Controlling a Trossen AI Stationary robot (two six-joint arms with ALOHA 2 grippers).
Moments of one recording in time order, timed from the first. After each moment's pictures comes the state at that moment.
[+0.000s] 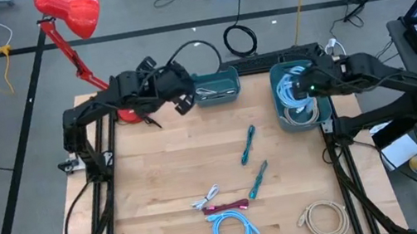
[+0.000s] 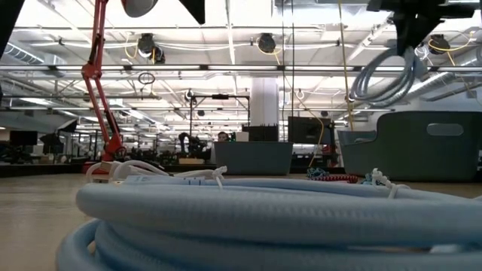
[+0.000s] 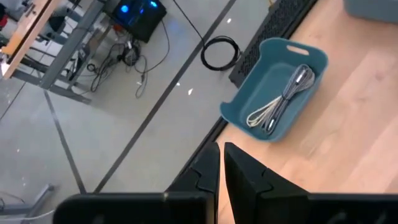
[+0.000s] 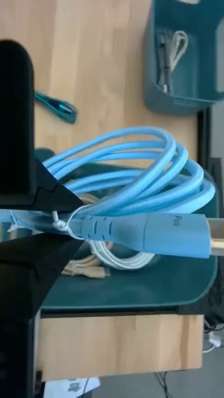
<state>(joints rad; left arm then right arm) 0.12 1.78 2.20 -1.46 -0.73 -0.22 -0.25 1.04 1.33 -1.60 0.48 1.21</state>
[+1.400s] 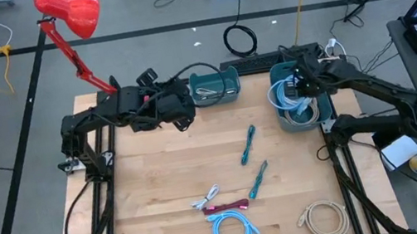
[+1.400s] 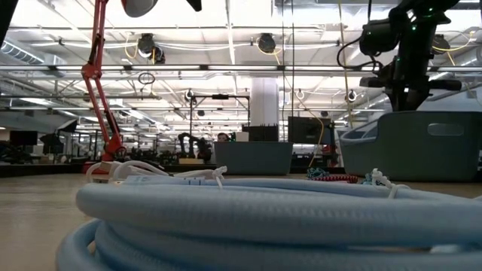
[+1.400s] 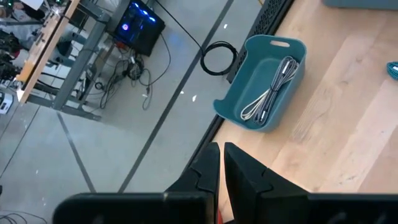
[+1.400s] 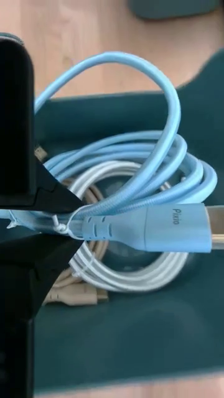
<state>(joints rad) -0.02 1.78 2.20 -1.55 -0.81 -0.27 -0.81 1.01 0.84 -1.09 0.25 0.82</state>
